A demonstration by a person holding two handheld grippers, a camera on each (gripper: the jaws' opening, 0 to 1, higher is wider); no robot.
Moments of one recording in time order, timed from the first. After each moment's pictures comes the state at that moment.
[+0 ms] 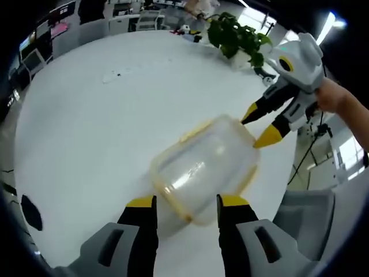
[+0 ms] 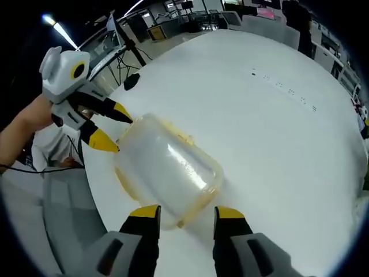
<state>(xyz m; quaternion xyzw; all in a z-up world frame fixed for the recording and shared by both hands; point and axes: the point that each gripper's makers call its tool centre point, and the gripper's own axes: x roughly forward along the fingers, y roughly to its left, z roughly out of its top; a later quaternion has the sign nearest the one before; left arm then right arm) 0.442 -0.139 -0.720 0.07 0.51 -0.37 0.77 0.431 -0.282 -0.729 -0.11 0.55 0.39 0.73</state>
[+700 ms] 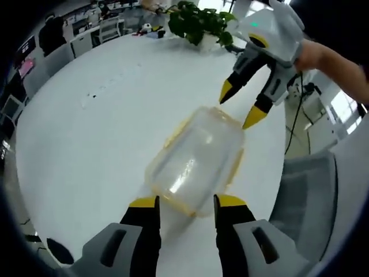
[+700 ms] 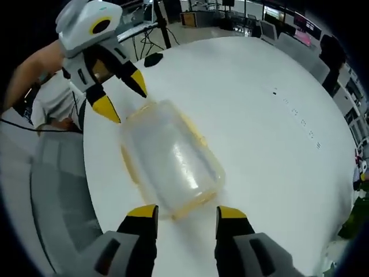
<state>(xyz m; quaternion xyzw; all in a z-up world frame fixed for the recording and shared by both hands) 0.435 -0.142 -0.706 0.17 0.48 -0.46 0.73 0.427 -0.285 -0.723 -0.24 0.52 0.45 0.69</state>
